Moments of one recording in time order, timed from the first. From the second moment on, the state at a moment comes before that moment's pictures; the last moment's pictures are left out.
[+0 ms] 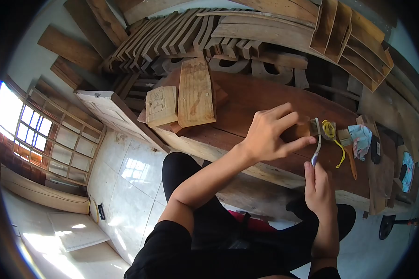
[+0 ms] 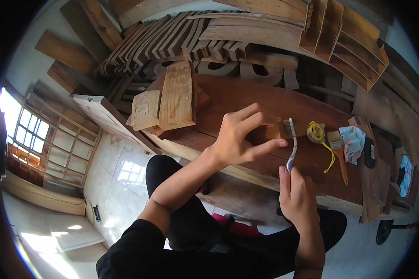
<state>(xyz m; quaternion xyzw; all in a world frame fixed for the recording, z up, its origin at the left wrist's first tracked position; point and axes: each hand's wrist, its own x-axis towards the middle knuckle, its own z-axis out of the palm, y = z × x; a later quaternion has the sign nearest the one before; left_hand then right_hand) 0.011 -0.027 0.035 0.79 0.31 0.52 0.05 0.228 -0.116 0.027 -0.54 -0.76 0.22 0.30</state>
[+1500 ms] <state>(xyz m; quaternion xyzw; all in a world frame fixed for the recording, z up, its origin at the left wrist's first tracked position) 0.007 -0.018 0.037 0.75 0.37 0.54 0.12 0.241 -0.085 0.004 -0.59 -0.74 0.20 0.26</state>
